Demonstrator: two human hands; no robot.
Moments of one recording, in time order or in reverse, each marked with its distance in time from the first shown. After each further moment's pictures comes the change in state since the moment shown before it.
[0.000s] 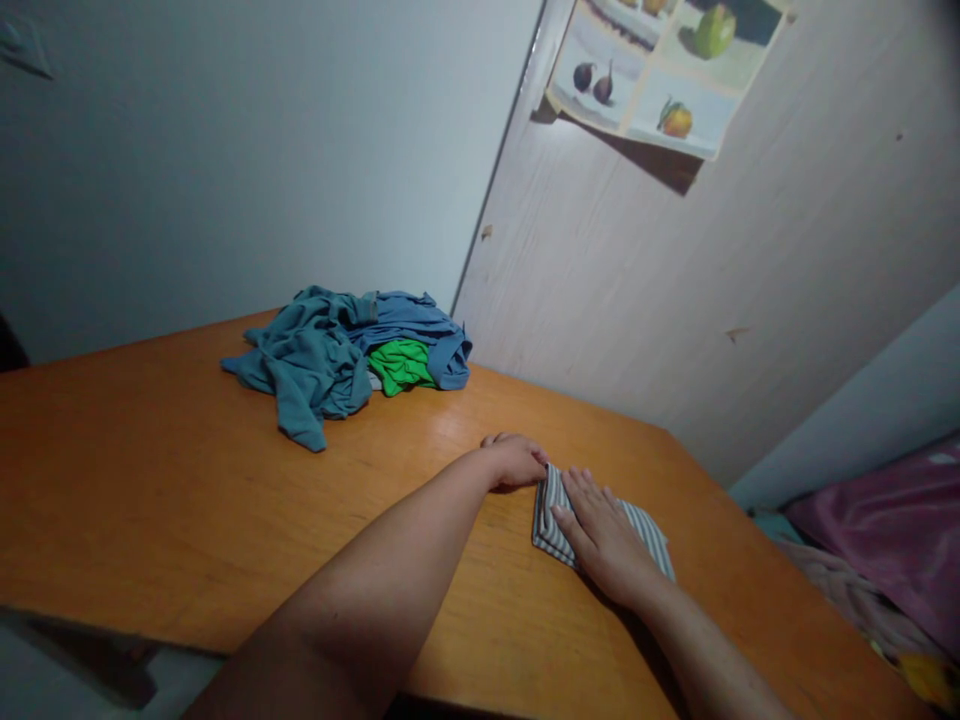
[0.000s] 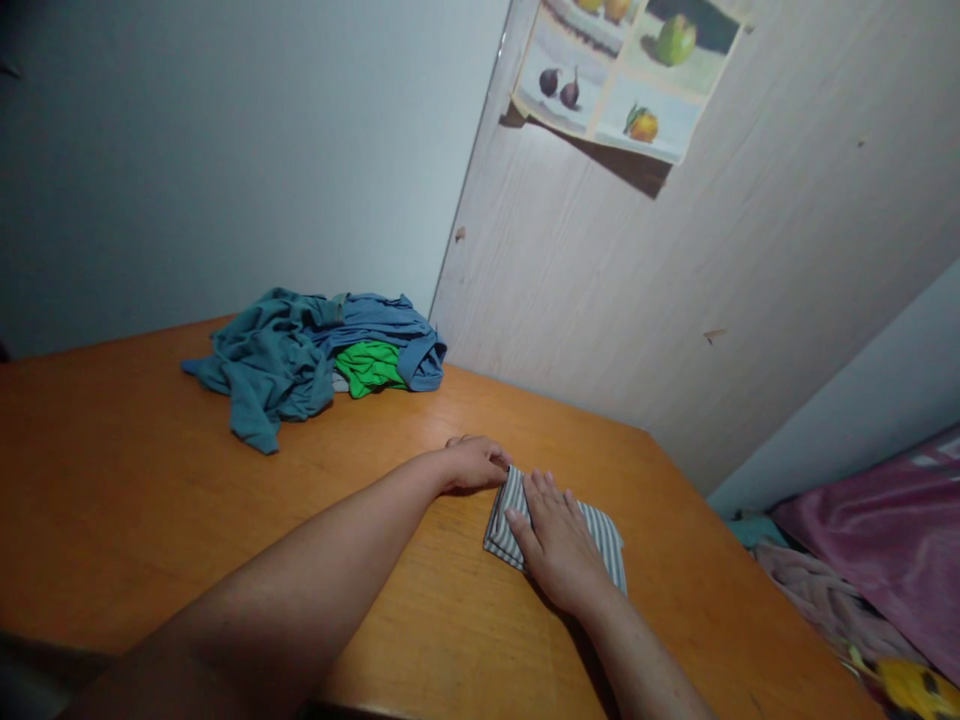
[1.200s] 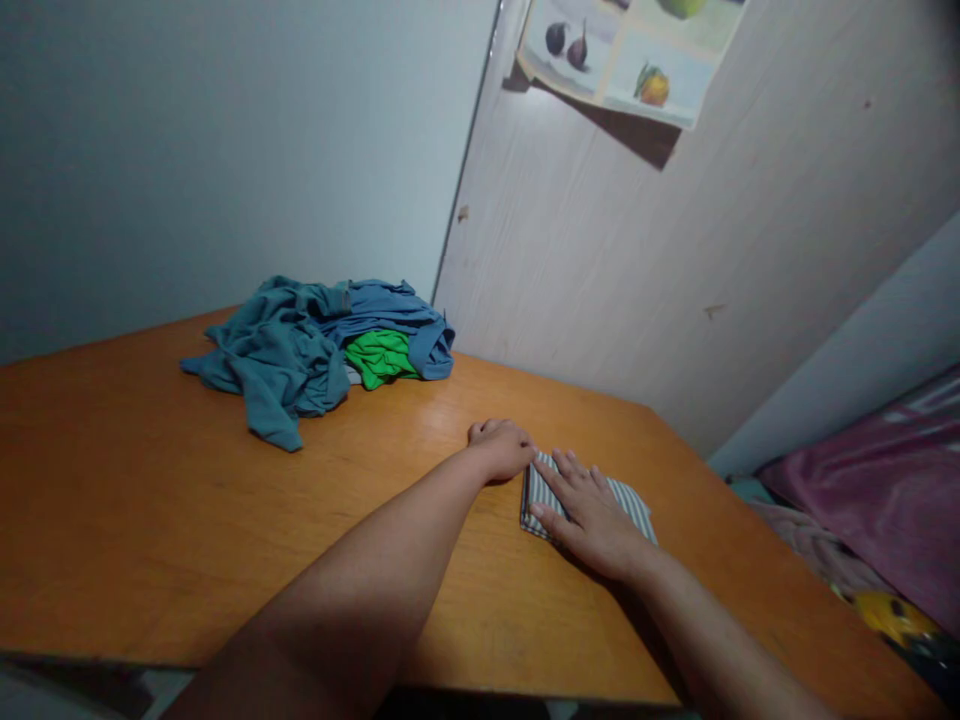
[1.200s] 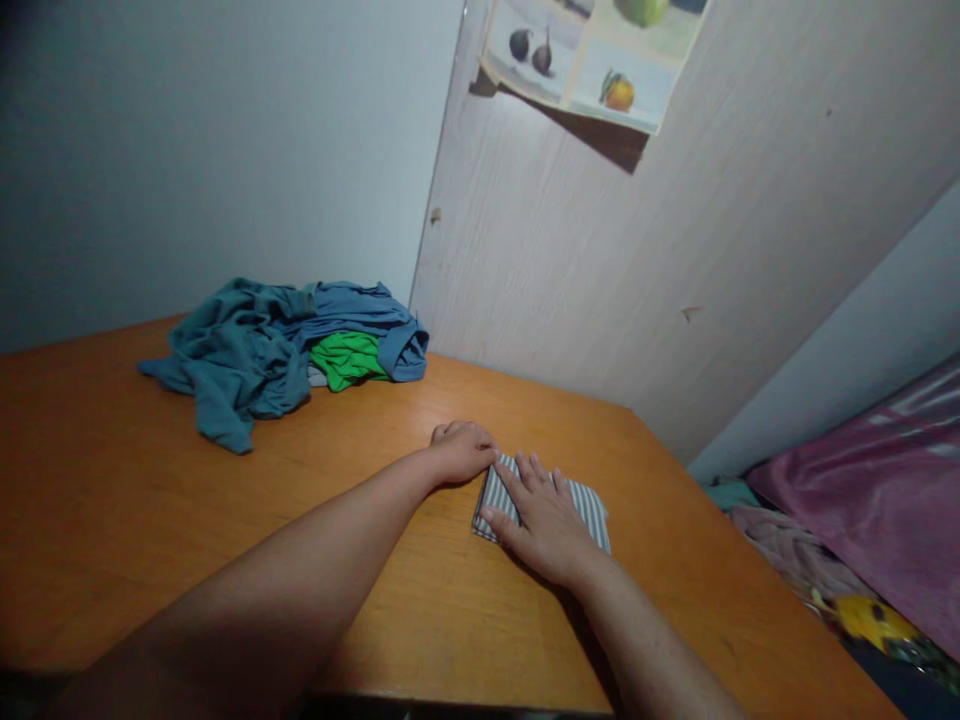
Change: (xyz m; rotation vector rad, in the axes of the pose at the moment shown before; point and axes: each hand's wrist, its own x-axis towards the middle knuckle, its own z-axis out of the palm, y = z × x) left_hand 0.002 0.002 0.007 0.101 0.042 0.046; right_hand -0.002 -0.005 -0.013 -0.035 -0.084 -0.068
